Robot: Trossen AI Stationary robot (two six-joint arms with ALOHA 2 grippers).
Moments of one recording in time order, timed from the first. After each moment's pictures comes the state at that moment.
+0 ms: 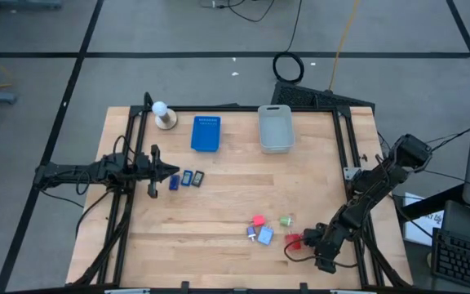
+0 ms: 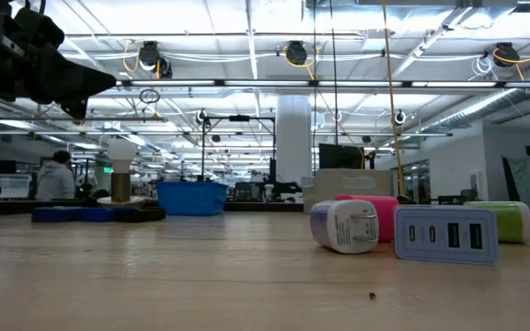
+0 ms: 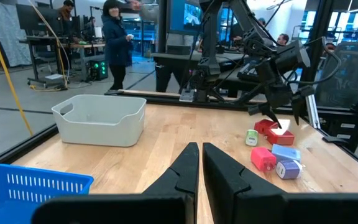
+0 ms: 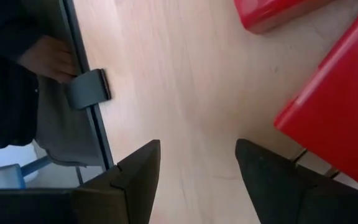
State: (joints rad) left arm 0.00 0.05 0.02 0.06 -0.05 -0.05; right arm 0.86 1.48 0.59 -0.19 -0.17 1.17
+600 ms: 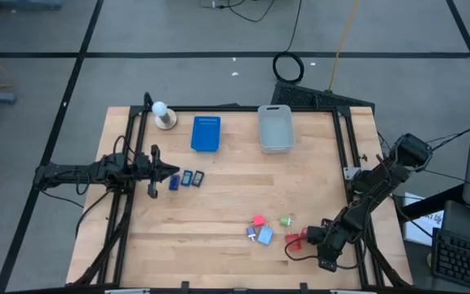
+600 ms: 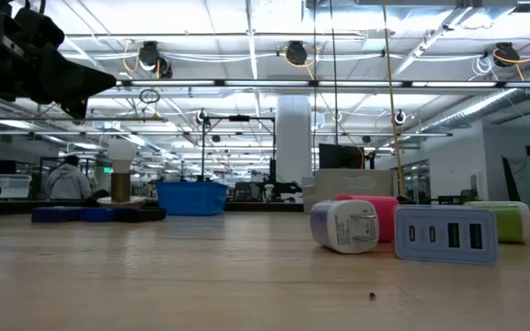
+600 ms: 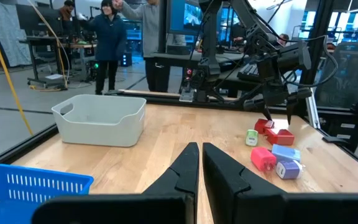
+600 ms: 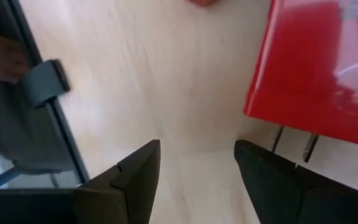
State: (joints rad) left arm 0.00 0.05 0.02 0.06 -0.05 -0.05; right arm 0.86 1.48 0.59 -0.40 -0.06 1.18
